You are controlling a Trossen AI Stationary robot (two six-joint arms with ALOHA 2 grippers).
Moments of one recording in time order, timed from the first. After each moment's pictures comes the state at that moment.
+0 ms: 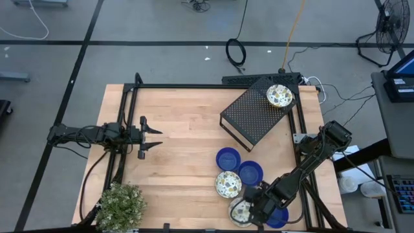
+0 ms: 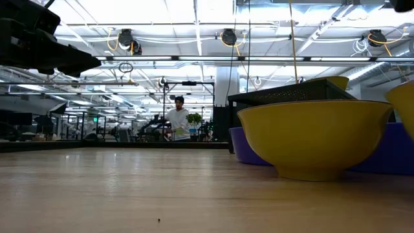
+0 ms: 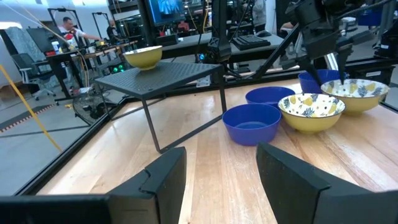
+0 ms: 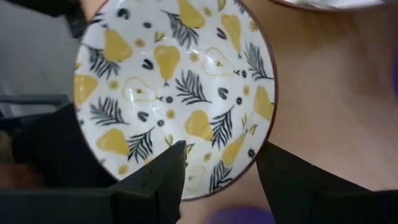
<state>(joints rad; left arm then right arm) -0.08 0.07 0.04 -0.03 -0.11 0.15 0.79 1.73 1.11 -0.51 0.05 1.21</state>
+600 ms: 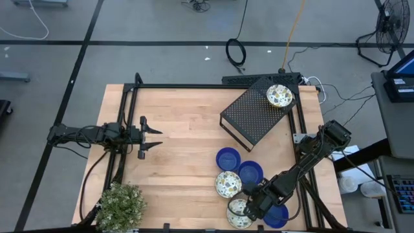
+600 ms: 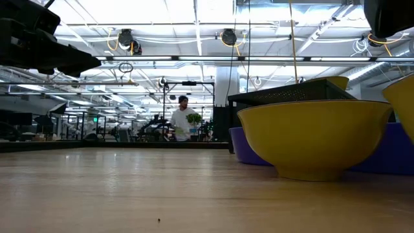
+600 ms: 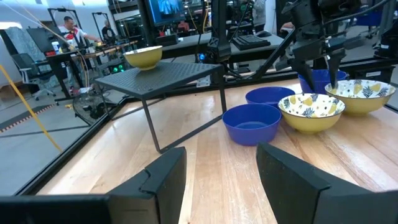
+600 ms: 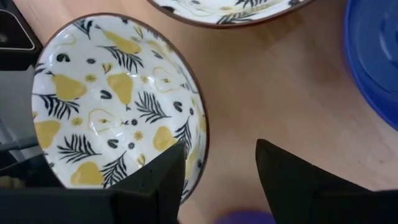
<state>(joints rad) -0.08 0.07 0.04 -0.03 -0.11 0.15 0.75 1.73 1.11 -0.57 0.05 1.41</state>
